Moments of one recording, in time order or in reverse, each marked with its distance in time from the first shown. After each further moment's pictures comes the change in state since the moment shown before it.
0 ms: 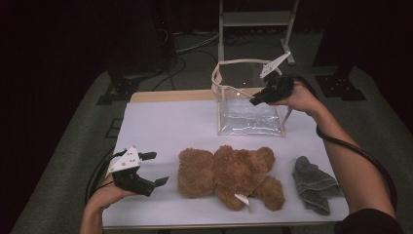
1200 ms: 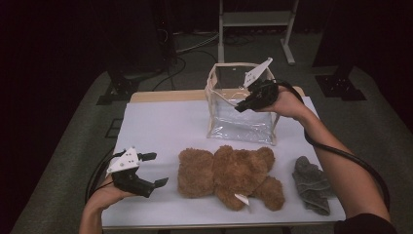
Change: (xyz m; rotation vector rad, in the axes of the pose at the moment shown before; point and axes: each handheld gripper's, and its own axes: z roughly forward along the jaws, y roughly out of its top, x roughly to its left) left arm -0.002 0.002 -0.002 -0.009 -0.018 -0.005; right arm 0.044 0.029 0.019 -0.005 0.066 -0.138
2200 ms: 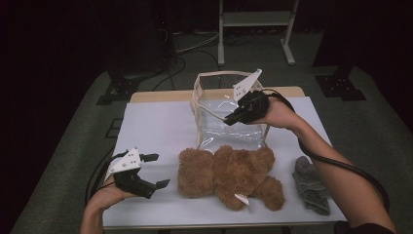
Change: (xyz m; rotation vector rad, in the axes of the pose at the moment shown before) left arm -0.002 0.001 0.003 0.009 -0.023 0.002; right arm 0.046 0.018 0.011 -0.028 0.093 -0.108
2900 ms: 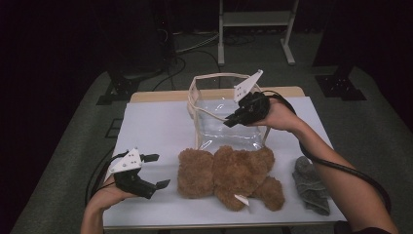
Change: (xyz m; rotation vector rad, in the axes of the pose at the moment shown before) left arm 0.000 -0.001 0.000 0.001 -0.004 0.001; right arm 0.004 -0.002 -0.002 -0.006 -0.002 0.040
